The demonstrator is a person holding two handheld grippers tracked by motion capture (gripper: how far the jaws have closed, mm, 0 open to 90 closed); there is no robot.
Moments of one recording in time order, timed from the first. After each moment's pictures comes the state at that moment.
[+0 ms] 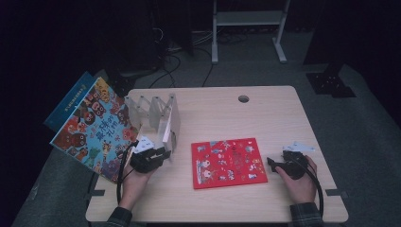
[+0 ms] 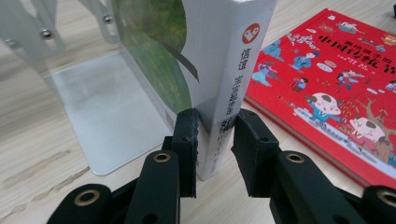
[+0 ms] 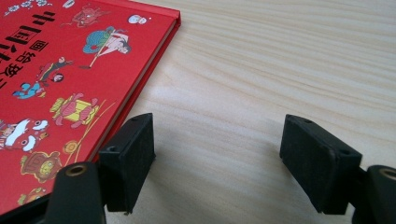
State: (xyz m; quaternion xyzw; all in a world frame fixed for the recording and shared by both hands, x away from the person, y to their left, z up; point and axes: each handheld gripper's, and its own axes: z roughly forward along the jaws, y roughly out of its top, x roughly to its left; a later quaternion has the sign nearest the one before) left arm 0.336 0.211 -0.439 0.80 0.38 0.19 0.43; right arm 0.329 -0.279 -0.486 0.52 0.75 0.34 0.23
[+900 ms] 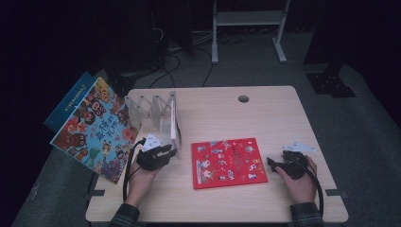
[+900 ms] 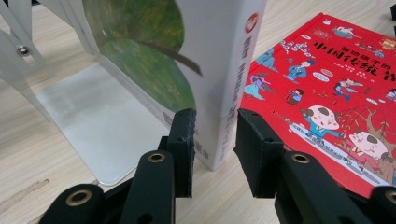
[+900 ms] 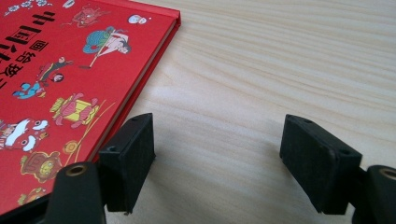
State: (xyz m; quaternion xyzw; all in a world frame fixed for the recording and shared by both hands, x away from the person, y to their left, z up) left arm 0.342 0.197 -0.440 0.80 0.36 0.20 0.43; right arm 0.329 -0.279 -0.486 0.52 0.75 0.34 0.23
